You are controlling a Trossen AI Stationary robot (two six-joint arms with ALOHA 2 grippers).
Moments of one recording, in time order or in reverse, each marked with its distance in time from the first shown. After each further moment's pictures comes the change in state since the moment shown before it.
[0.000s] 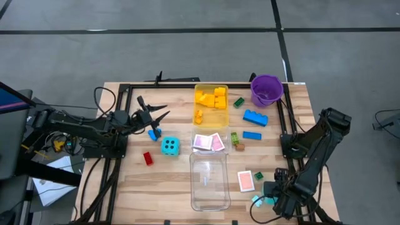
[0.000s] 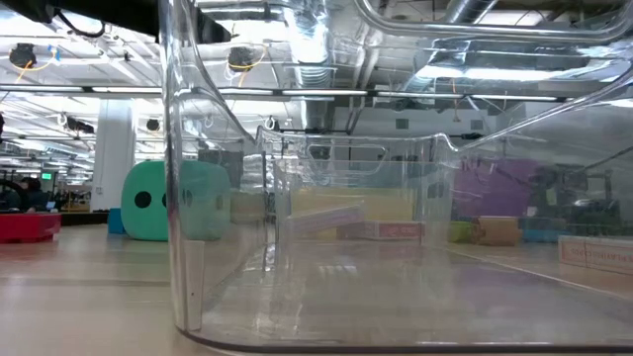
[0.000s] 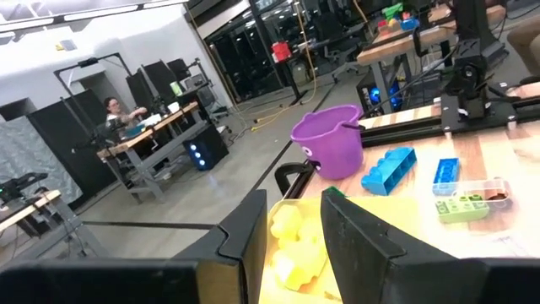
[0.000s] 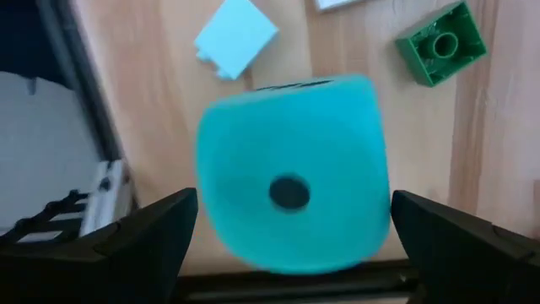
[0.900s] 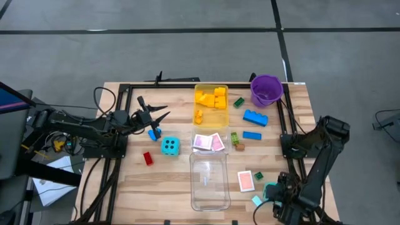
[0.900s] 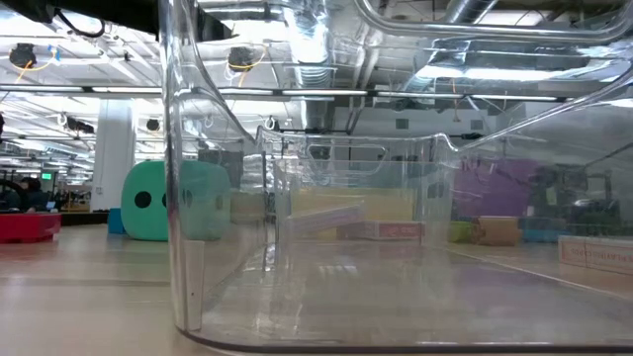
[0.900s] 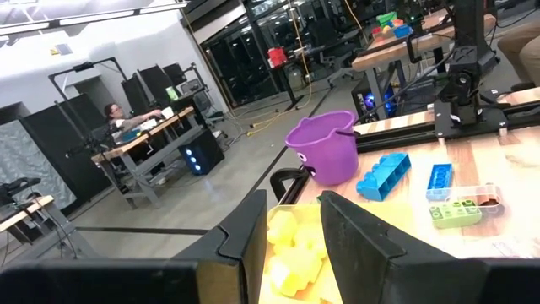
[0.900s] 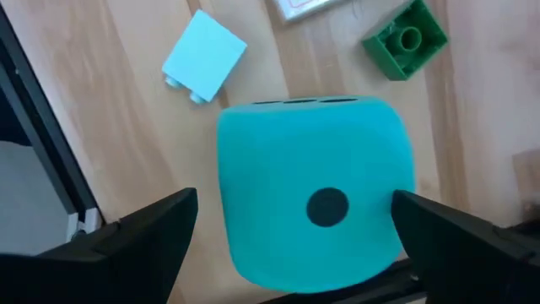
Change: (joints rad) left arm 0.000 0.000 0.000 0.010 0.018 0.000; right arm 0.083 0.117 0.078 -0.073 0.133 0.219
